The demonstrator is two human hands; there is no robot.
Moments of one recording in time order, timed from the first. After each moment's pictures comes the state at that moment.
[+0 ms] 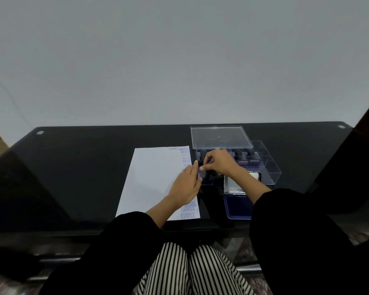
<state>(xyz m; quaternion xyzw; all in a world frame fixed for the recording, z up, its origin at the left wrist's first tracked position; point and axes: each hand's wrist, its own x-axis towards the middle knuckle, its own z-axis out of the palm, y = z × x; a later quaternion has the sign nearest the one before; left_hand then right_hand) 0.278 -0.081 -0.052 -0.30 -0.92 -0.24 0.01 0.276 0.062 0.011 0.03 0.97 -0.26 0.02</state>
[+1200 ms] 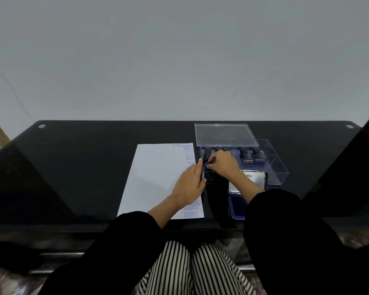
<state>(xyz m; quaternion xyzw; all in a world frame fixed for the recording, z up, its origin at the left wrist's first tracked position) 0.276 -0.083 -0.061 -0.31 -0.92 -0.24 0.02 0.264 0.054 -0.011 0.10 0.97 -0.20 -0.01</state>
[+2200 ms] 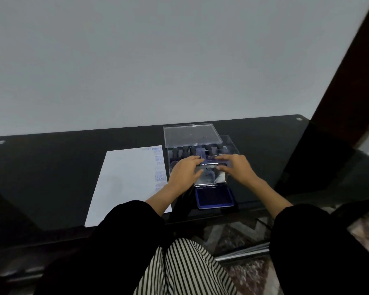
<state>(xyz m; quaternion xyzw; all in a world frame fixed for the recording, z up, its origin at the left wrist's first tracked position) 0.303 -0.014 -0.016 -0.37 -0.90 -0.24 0.04 0.363 0.157 0.002 0.07 0.97 -0.23 -0.09</state>
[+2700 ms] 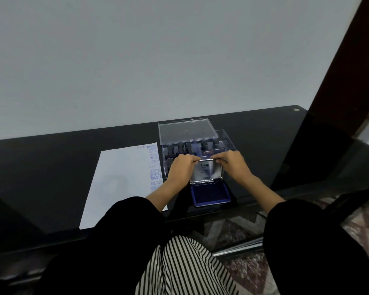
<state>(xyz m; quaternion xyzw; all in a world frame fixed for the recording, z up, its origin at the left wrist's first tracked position) 0.301 0.004 -0.018 -0.31 -0.91 -0.28 0.02 0.361 0.163 -0.014 0.08 0.96 -0.23 -0.14</state>
